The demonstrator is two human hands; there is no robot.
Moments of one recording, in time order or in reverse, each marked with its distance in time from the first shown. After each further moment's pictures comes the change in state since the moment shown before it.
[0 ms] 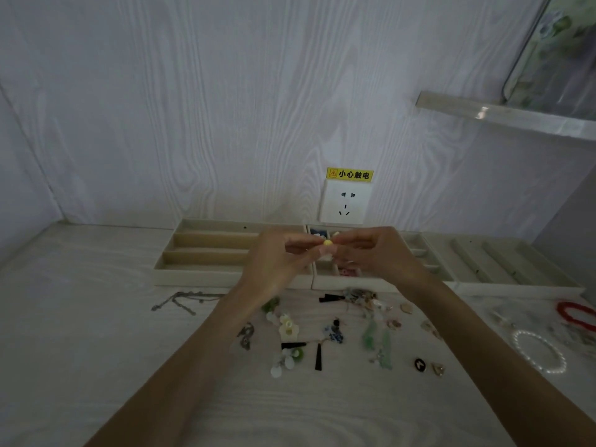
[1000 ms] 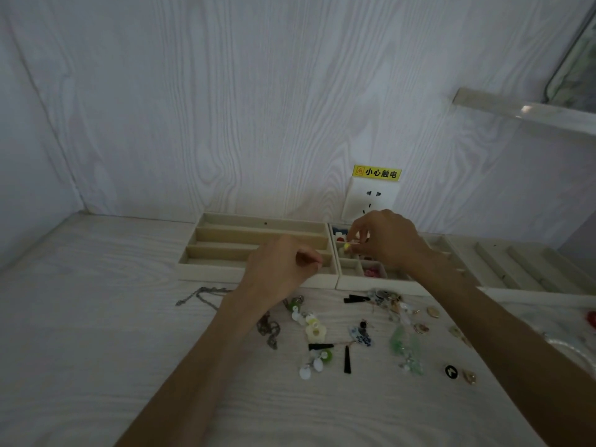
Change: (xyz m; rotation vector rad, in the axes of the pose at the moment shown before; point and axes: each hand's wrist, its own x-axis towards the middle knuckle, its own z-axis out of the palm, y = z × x) left_hand -0.001 -0.032 -0.026 0.427 -0.100 -0.059; right_hand 0.059 0.008 0.008 -1.103 0.002 -0.174
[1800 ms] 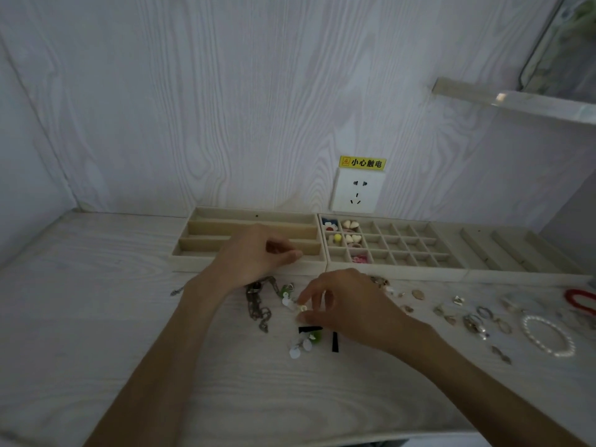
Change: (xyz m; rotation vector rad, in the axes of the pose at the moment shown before) left_hand -0.008 -0.009 -0.026 -0.055 -0.112 0.000; right_hand -0.099 -0.068 0.010 0.399 -0.221 -0.100
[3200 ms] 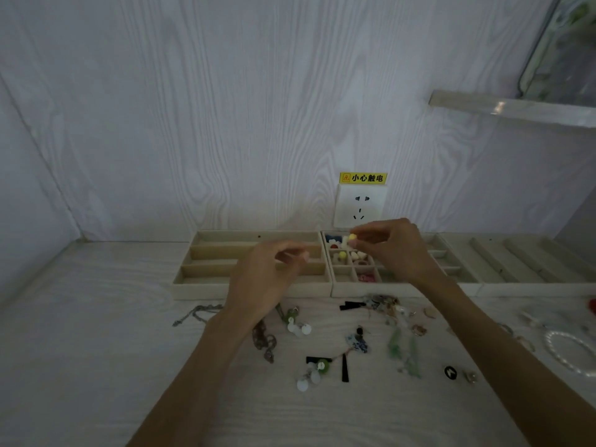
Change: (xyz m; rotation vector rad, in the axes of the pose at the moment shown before) left_hand 0.000 0.014 0.019 -0.119 0.292 0.028; right_hand 0.054 0.070 -0.053 0.323 0.500 0.149
